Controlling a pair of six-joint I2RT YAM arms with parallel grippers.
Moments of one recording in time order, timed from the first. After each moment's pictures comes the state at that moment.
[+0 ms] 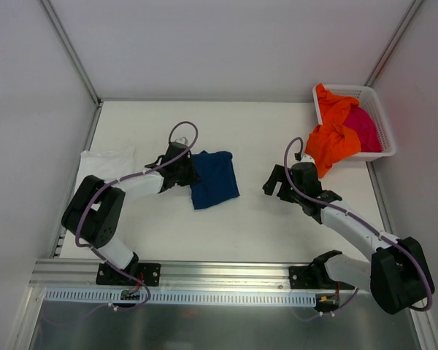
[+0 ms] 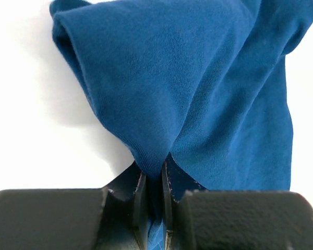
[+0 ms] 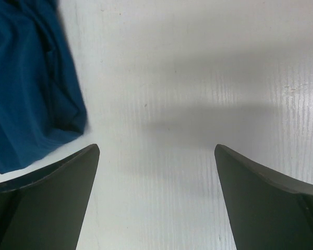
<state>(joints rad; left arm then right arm) -0.49 1.64 0.85 -0.02 0.04 -0.67 0.43 1.13 0.56 -0.17 0.05 0.61</state>
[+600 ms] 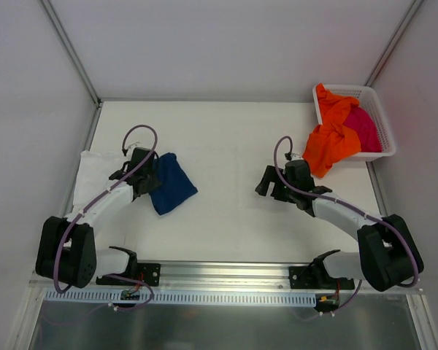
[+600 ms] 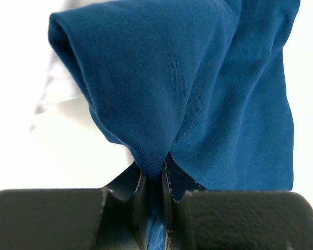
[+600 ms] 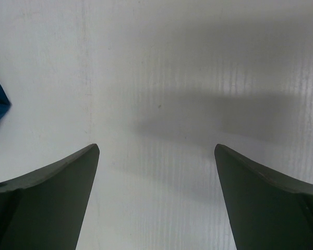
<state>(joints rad) -0.26 1.28 0.72 -0.39 -0.27 -0.62 0.43 1.29 0.58 -0.07 -0.06 0.59</state>
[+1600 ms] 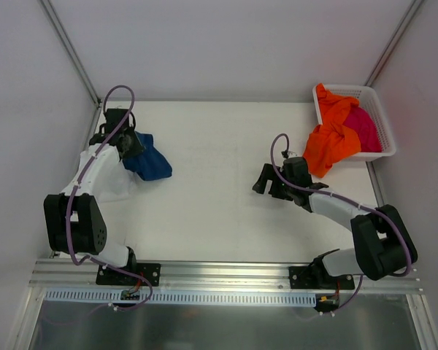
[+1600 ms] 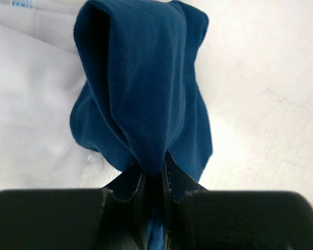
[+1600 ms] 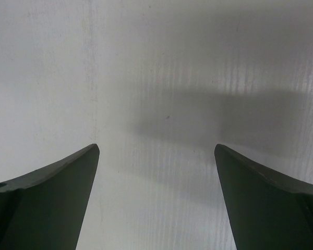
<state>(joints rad) -0.01 1.49 1.17 -0.54 -0.11 -0.43 0.41 1.37 0.61 -0.02 -0.12 0.58</state>
